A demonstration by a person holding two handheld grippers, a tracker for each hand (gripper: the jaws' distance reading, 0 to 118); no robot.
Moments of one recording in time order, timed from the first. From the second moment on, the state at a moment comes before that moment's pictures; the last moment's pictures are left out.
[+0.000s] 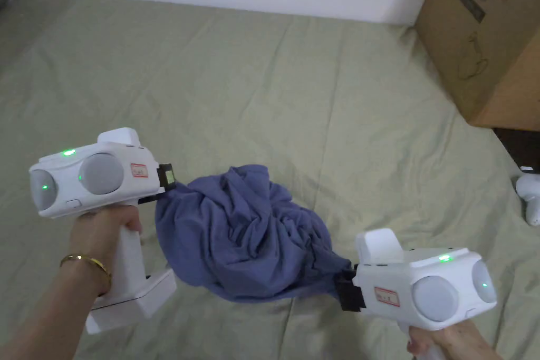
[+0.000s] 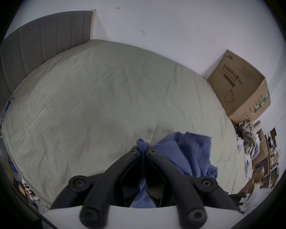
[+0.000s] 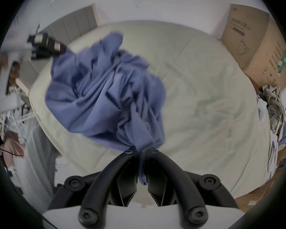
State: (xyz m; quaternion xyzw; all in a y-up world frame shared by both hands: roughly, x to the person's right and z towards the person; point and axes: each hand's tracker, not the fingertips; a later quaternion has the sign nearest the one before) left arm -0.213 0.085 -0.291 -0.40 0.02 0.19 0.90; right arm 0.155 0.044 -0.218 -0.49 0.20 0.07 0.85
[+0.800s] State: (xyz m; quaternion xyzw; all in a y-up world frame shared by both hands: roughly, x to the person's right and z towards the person) left arm -0.269 0.423 -0.258 -0.05 -0.03 0.21 0.98; right arm 0.246 0.449 -0.226 -0.18 0.17 -0.03 0.97
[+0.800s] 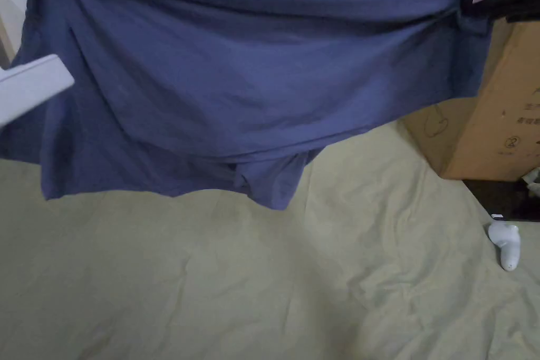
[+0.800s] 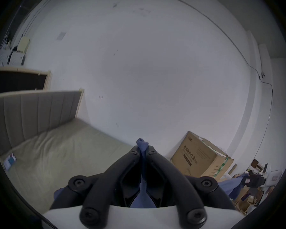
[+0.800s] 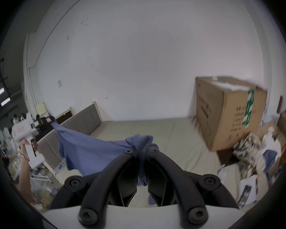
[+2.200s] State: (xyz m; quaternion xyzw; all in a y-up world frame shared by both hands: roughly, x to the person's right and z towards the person) left arm -0.210 0.181 -0.382 -0.29 0.03 0.12 0.95; right arm 0.233 0.188 -0.395 -0.37 0.02 -0.01 0.93
